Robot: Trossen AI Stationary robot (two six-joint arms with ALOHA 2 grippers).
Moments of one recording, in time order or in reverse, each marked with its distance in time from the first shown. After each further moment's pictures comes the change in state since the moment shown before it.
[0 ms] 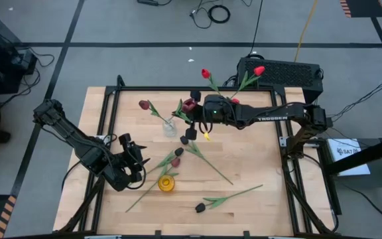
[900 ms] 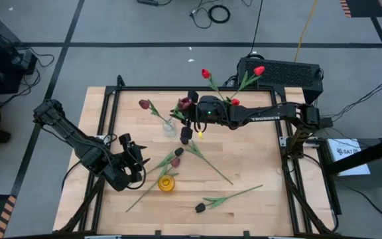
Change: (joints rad) left arm 0.000 0.000 0.000 0.002 -0.001 0.001; right arm -0.020 0.073 0.000 0.051 0.014 0.081
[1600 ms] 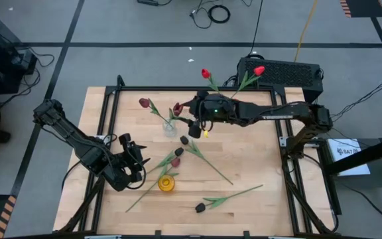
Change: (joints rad) left arm 0.000 0.000 0.000 0.000 -0.006 -0.001; right arm 0.014 -0.125 0.000 -0.248 0.072 0.039
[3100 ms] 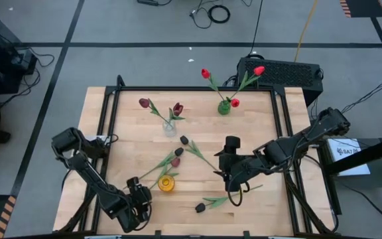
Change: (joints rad) left arm -0.246 0.580 0.000 0.359 0.325 -0.508; right arm 0.598 -0.177 0.000 -0.692 0.342 0.403
